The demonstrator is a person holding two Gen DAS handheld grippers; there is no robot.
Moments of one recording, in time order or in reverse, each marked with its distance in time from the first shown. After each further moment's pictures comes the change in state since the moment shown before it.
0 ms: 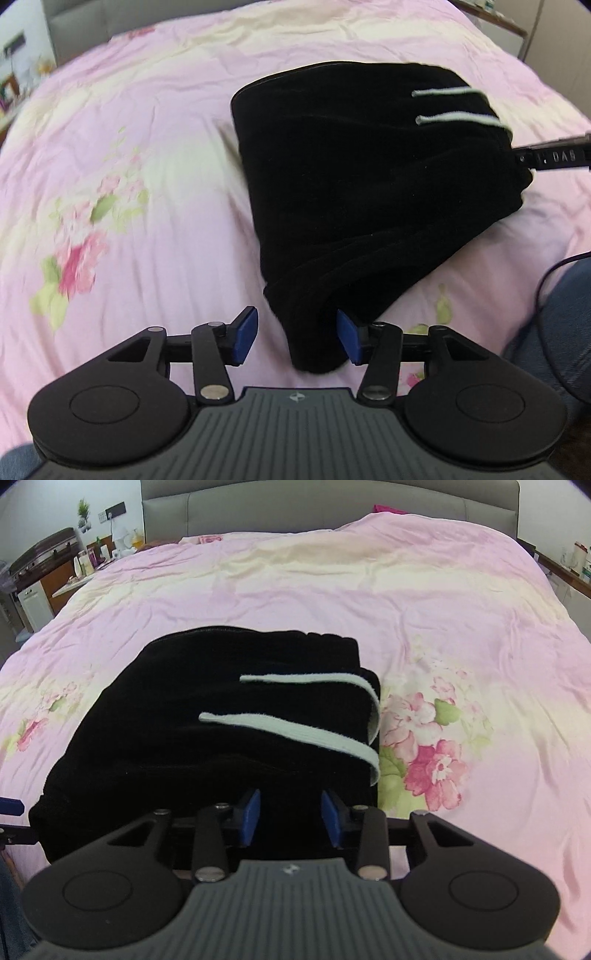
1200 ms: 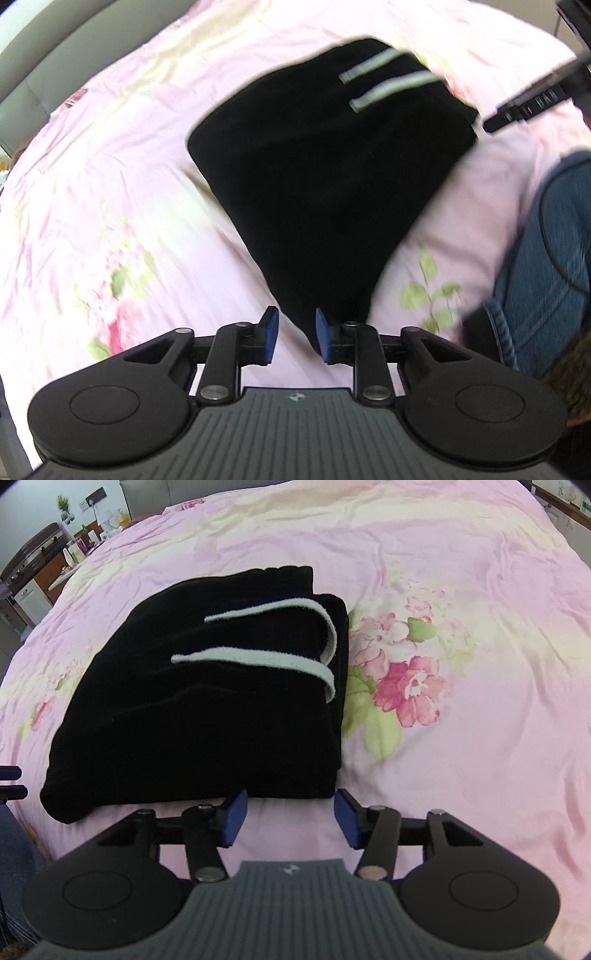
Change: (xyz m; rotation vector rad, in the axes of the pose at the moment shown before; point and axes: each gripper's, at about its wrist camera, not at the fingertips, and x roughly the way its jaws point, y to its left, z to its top) left arm -0.047 -0.008 0.038 0.329 0.071 -0.010; right arm -0.019 -0.049 -0.023 0.109 0.161 0.087
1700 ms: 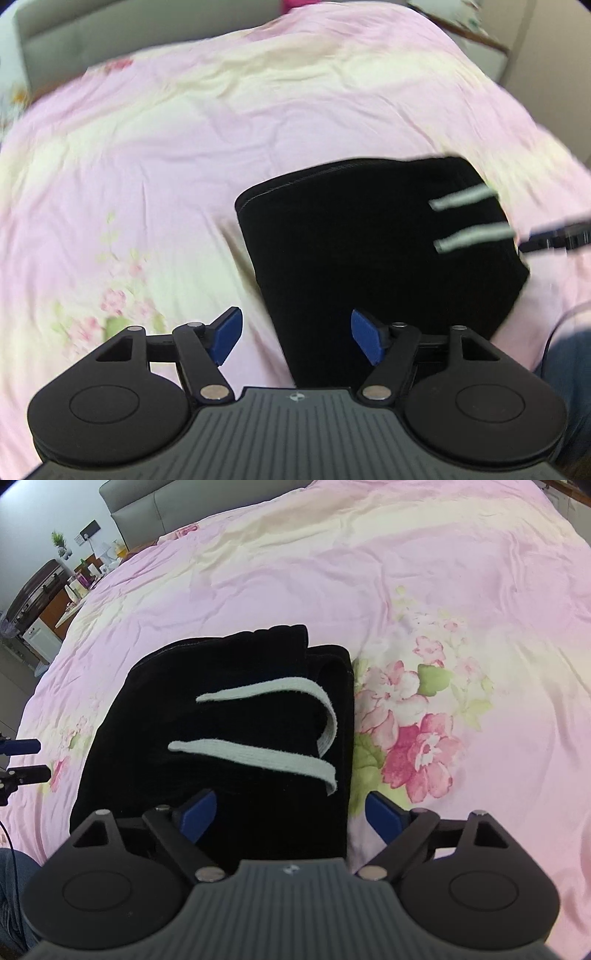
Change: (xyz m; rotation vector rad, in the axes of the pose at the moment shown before) left arm 0.049 0.094 0.059 -0.370 -0.120 -0.135; right arm 0.020 -0.025 0.066 0.103 -0.009 0.098
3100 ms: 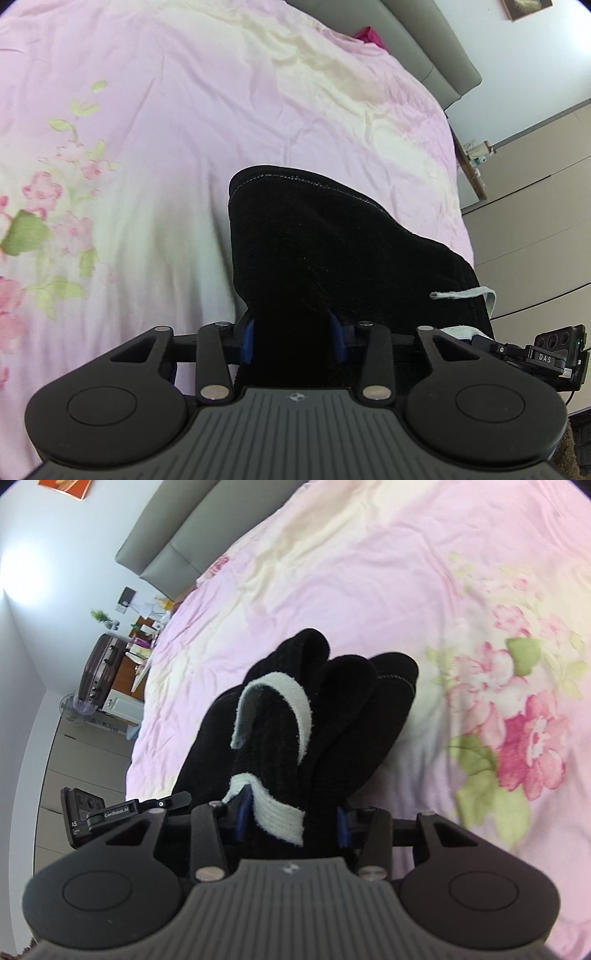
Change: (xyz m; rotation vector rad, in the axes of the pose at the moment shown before) left arm 0.039 0.111 -0.010 -0.532 -0.021 -0.441; right arm 0.007 0.016 0.041 0.261 0.007 0.364
